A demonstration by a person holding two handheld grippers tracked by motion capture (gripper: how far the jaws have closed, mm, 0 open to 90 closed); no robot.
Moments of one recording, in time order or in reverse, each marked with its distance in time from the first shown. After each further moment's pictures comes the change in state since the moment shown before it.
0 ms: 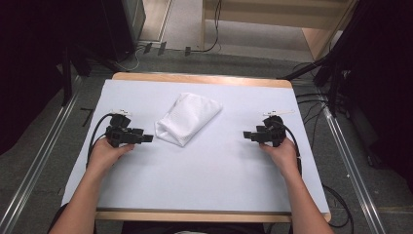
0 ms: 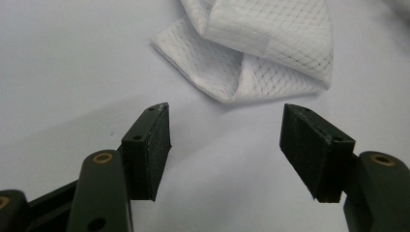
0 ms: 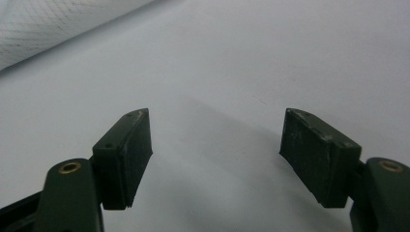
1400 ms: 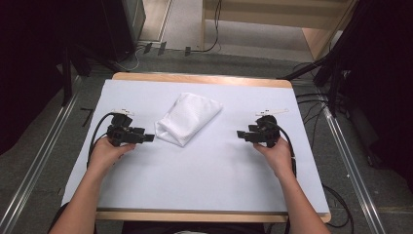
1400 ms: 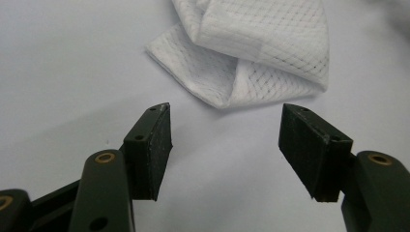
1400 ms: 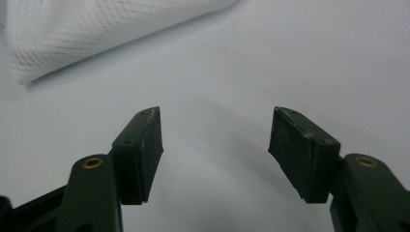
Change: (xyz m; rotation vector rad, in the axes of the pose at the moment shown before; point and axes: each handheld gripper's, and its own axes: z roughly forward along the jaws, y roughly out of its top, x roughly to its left) left arm -0.006 0.004 0.000 0.005 0.011 0.021; right arm 0.034 0.010 -0.004 -0.017 0.012 -0.058
